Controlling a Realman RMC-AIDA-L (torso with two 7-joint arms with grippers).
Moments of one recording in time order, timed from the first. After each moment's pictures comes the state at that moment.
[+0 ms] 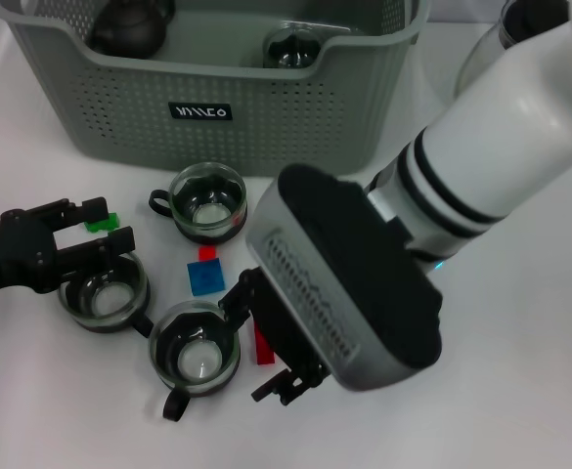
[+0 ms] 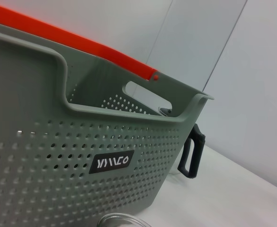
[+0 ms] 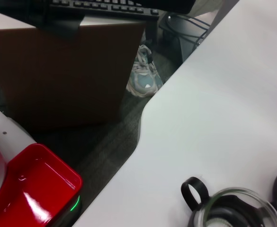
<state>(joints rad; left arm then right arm) -0.31 -2.05 0.25 0.63 2.18 1.77 -1.32 0.79 2.12 -1.90 -1.32 -2.15 -1.44 1.68</state>
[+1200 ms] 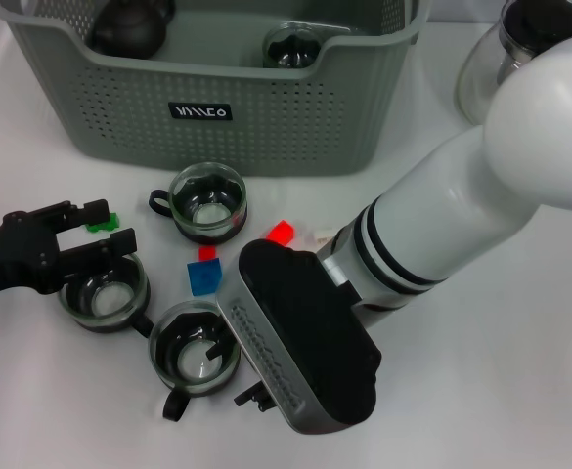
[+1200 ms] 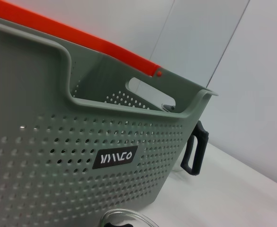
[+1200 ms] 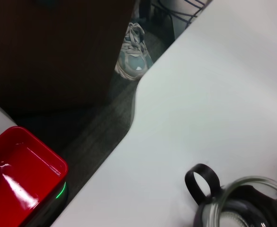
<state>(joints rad) -0.31 -2.06 0.26 0.63 2.18 1.76 -1.32 0.79 2.12 -2.12 -1.20 -2.15 -1.17 1.70</state>
